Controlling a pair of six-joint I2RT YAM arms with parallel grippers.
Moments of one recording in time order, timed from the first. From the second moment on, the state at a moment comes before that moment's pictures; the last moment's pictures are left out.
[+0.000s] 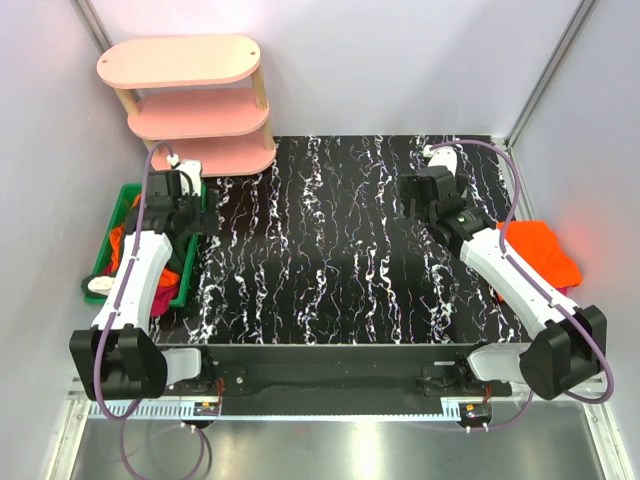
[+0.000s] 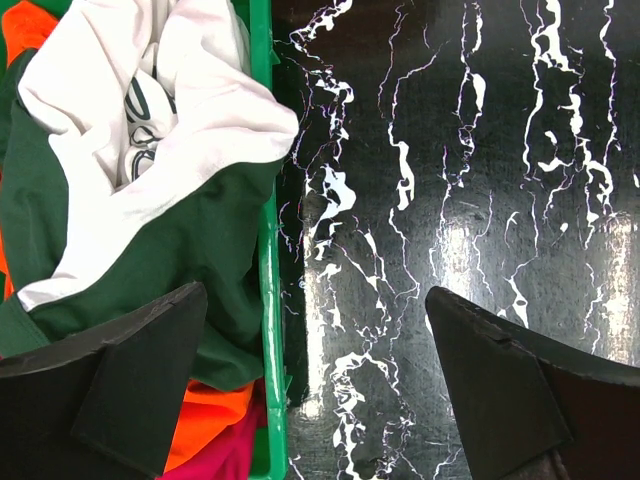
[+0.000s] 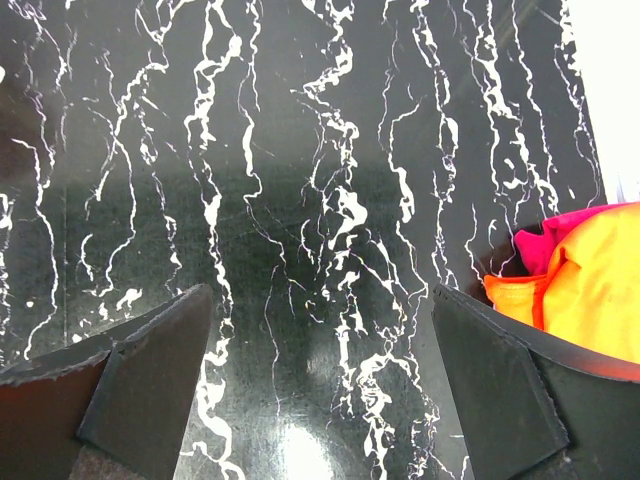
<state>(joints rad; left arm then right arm) 0.04 1.24 1.08 -0.63 -0.01 0.12 0.43 1.29 1.11 -0.43 0.49 0.22</state>
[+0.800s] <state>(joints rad) 0.26 1.29 1.10 -0.63 -0.01 0.10 0.43 1.32 1.11 -0.41 0.52 0.22</state>
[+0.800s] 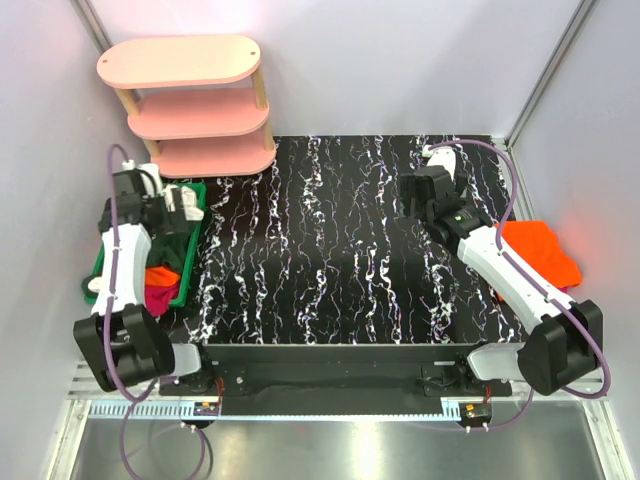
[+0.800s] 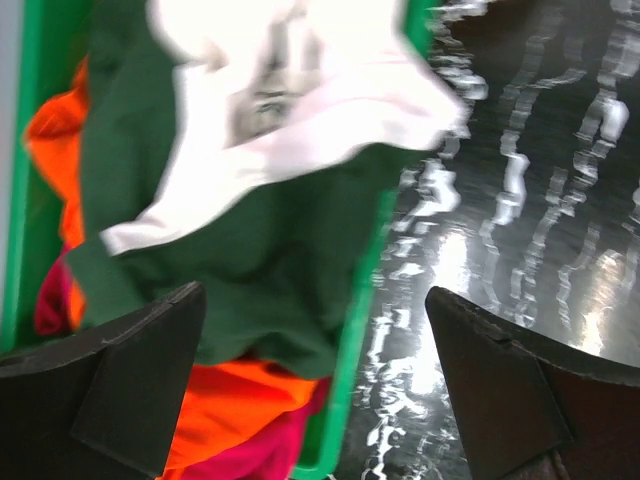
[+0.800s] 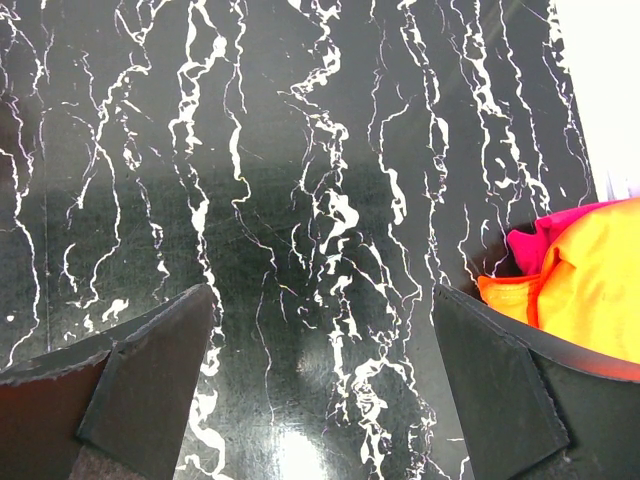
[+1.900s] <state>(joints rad) 0.37 1.71 1.25 -0.58 0.10 0.10 0.43 1.36 1.13 -0.43 0.53 0.25</state>
